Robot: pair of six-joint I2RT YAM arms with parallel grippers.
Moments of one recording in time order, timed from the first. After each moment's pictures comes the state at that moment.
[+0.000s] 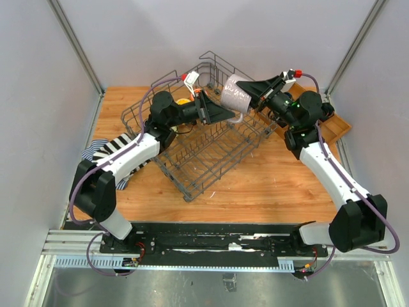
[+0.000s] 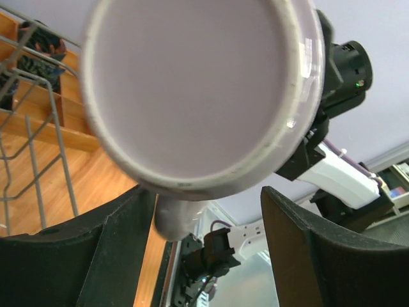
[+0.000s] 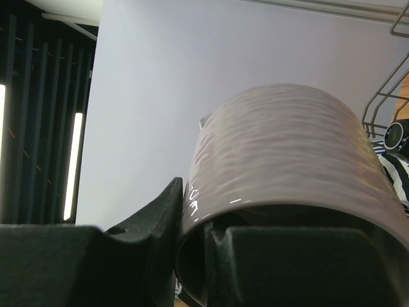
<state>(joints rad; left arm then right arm) -0.52 1.59 1.21 0.62 0.75 -1.02 0.29 1.31 1.12 0.51 -0.54 1.65</state>
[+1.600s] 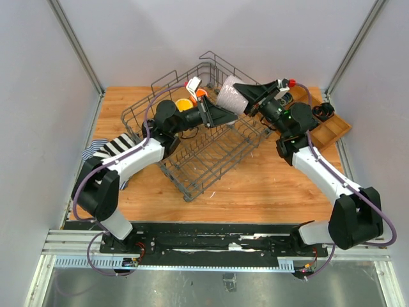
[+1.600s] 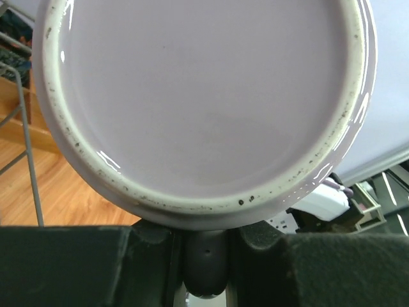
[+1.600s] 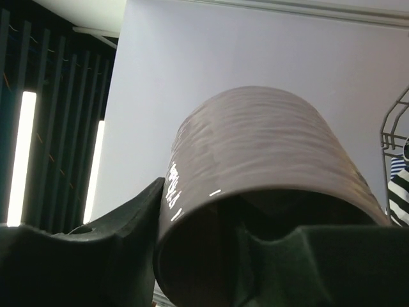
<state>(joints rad) -0.57 1.63 1.14 0.84 0.69 -1.20 0.35 1.36 1.01 0.74 -0.42 1.73</state>
